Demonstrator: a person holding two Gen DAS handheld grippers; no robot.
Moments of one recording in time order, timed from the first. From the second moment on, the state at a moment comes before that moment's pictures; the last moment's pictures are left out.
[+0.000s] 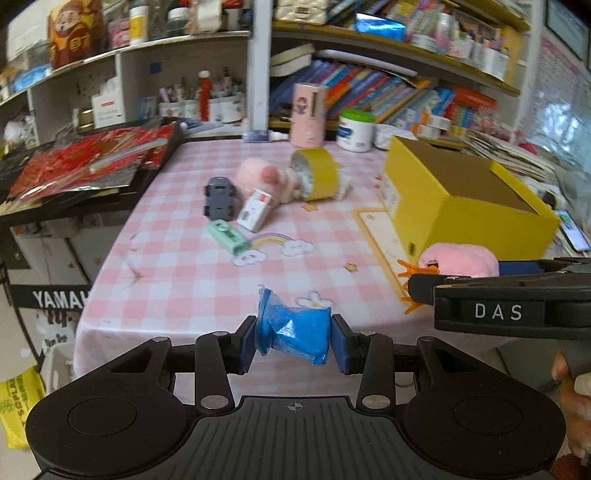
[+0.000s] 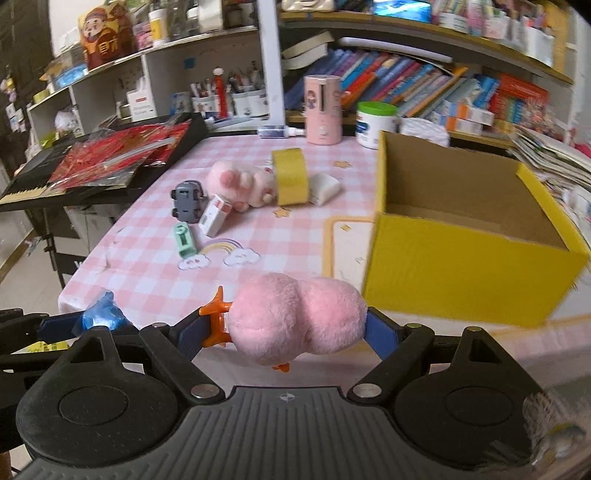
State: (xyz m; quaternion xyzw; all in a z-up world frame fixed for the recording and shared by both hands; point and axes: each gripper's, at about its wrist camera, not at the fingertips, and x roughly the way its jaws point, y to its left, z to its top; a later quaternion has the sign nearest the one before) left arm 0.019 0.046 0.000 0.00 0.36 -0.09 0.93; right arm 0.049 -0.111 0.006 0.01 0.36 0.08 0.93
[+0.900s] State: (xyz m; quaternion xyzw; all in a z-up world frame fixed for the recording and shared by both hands) left arm -0.010 -0.030 0.003 0.04 0.35 -0.22 0.91; right arm -0.030 -0.193 0.000 0.06 0.38 -0.06 0.92
